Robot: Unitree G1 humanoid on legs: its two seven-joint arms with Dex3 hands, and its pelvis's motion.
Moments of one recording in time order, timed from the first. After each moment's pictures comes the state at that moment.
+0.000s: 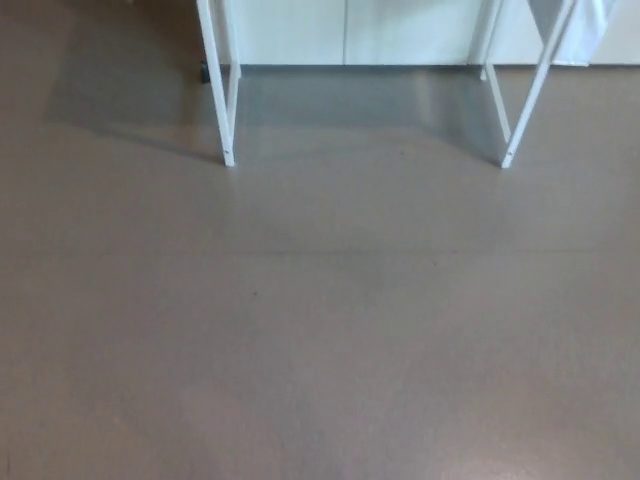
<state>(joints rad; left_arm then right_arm) -0.04 0.32 0.37 1.22 -0.17 -0.25 -0.05 -0.05 -0.43 -0.32 1.15 0.10 -0.16 0.07</state>
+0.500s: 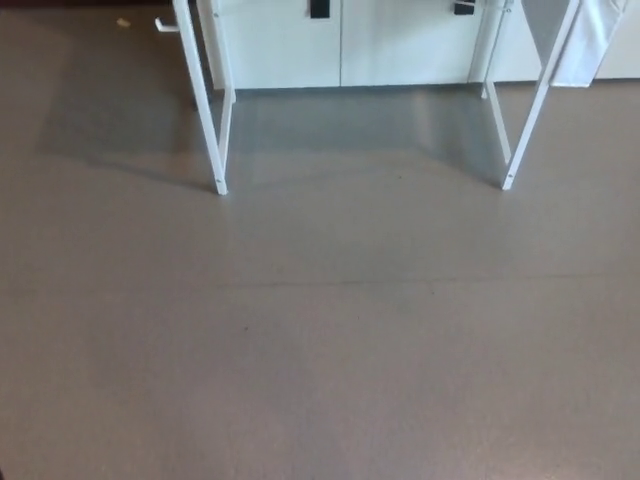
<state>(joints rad) -0.06 0.31 0.37 1.23 -0.17 -0.25 -0.06 -0.08 -0.44 -0.31 1.28 0.08 -0.16 0.05</state>
